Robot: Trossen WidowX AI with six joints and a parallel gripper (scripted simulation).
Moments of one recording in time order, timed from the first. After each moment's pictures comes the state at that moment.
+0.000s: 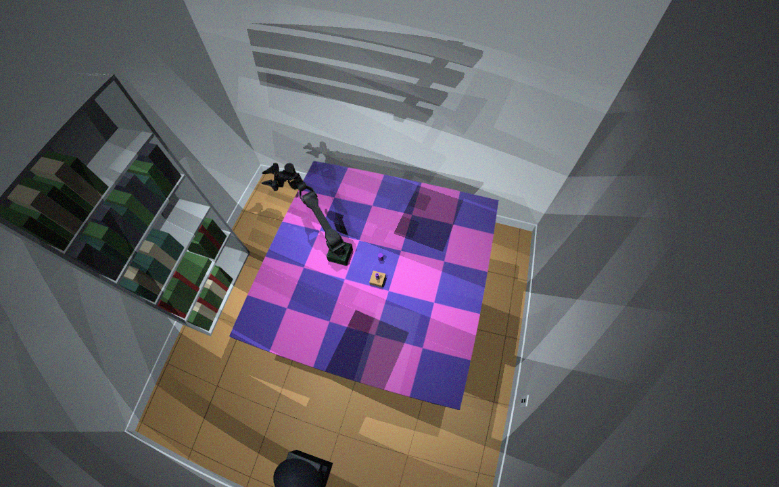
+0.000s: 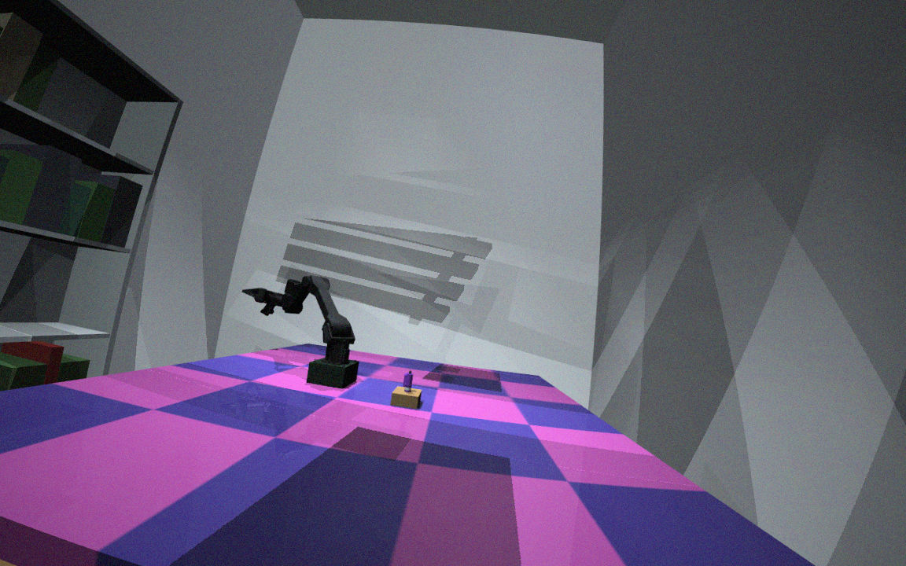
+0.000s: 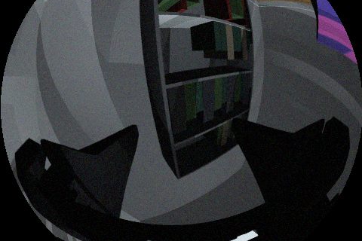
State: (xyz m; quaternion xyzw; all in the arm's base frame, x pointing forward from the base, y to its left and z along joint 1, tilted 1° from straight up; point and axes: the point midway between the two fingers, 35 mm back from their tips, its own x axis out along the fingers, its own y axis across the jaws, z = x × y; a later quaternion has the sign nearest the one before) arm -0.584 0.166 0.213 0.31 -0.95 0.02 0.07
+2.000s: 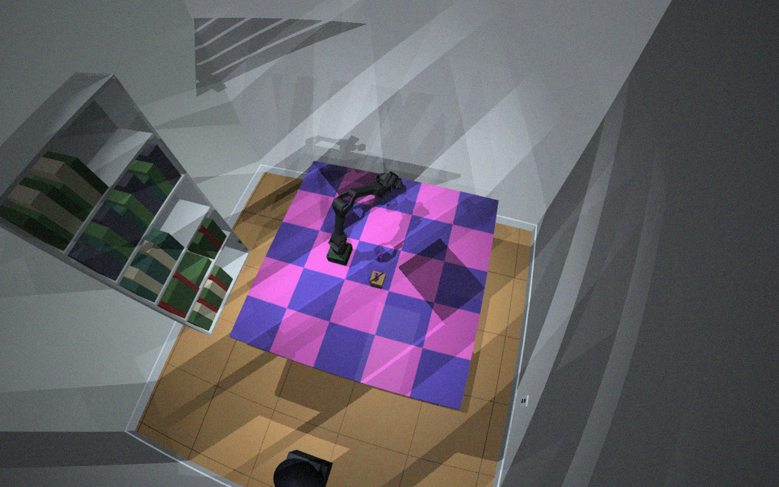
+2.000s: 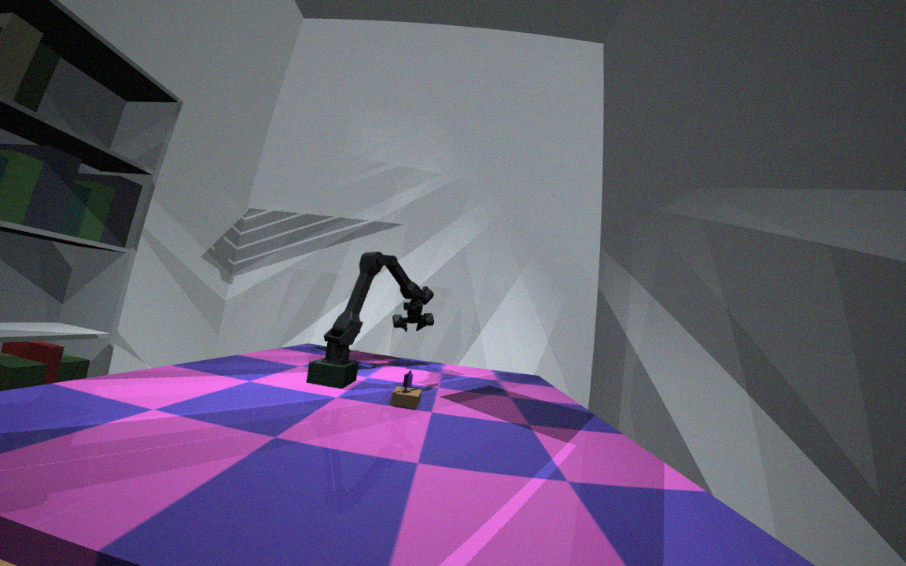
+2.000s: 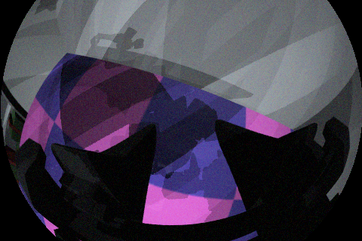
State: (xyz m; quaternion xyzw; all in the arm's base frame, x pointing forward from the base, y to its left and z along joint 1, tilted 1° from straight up) arm 0.080 0.459 0.136 0.34 -0.09 -0.80 -0.49
